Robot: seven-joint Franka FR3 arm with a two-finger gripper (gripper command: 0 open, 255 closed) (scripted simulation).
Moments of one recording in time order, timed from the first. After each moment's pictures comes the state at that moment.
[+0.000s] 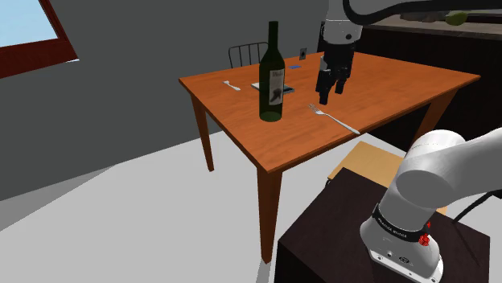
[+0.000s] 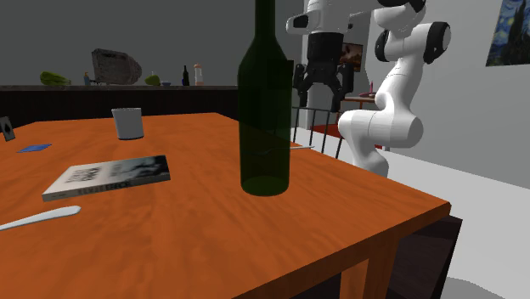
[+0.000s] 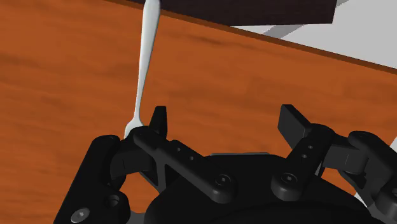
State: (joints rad) arm -0.02 -0.84 -0.02 -2.44 -0.07 1.59 -0.01
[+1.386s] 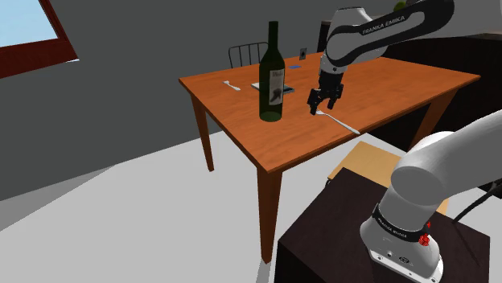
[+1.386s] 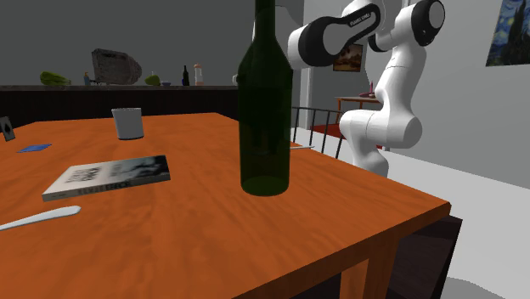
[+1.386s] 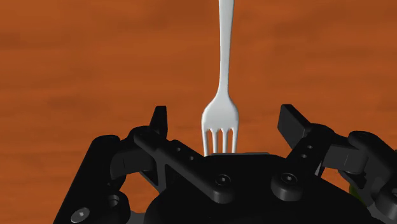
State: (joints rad) arm -0.14 -0.57 -0.23 -2.56 -0.11 2.07 -0.02
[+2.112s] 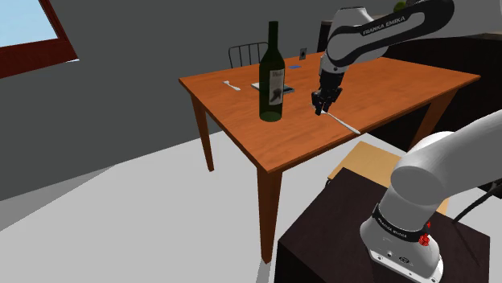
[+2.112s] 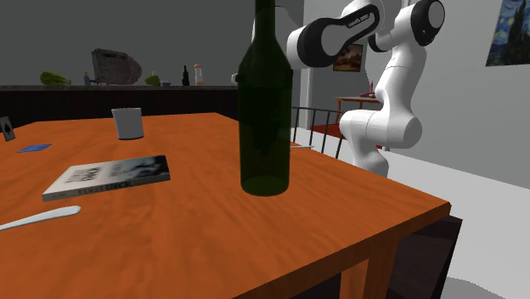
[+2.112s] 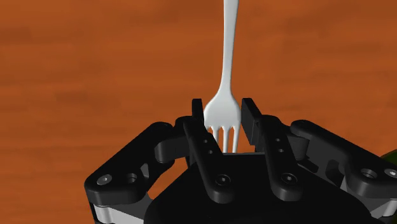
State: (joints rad) arm -0.15 -0.57 -0.23 -2.56 -0.12 2.09 -0.02
